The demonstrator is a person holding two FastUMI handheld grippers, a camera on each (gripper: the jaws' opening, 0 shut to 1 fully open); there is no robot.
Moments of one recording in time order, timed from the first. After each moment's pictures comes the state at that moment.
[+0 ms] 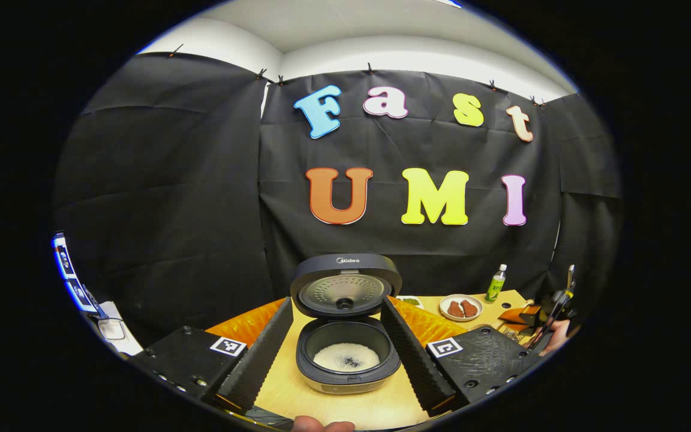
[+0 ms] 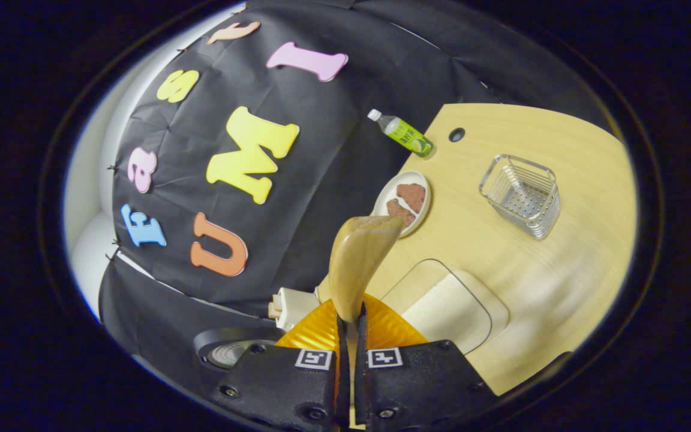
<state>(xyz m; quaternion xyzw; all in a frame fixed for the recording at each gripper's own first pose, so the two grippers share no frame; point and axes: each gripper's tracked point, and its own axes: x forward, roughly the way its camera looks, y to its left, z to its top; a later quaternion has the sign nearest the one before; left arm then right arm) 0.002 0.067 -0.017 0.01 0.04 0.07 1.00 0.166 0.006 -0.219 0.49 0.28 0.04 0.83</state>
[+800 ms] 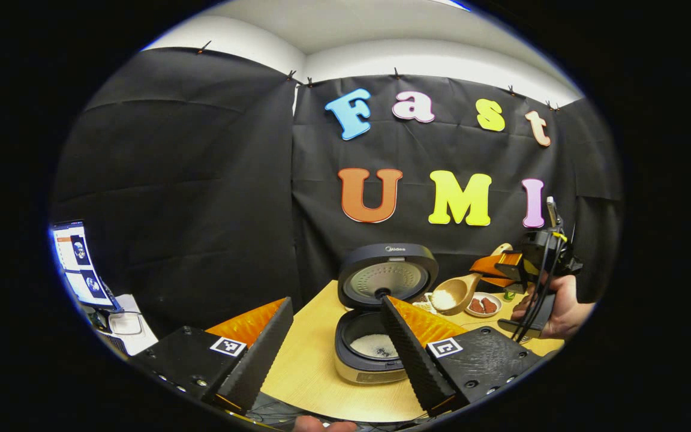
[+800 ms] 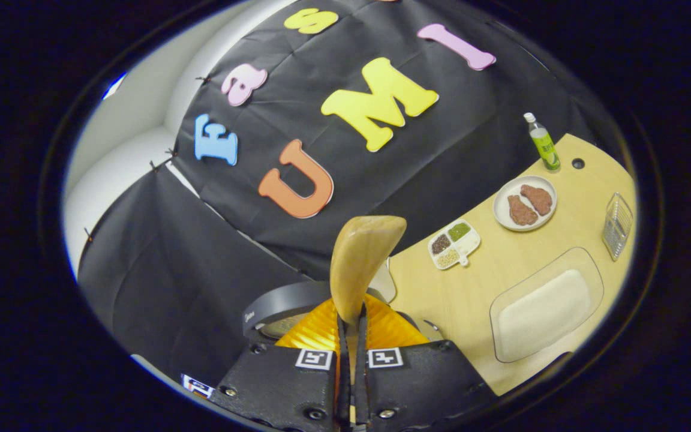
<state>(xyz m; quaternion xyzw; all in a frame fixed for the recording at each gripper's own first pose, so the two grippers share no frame) -0.051 0.129 -0.035 -0.01 0.04 0.13 0.99 0.164 0.225 -0.135 0.33 0.28 0.20 0.88</state>
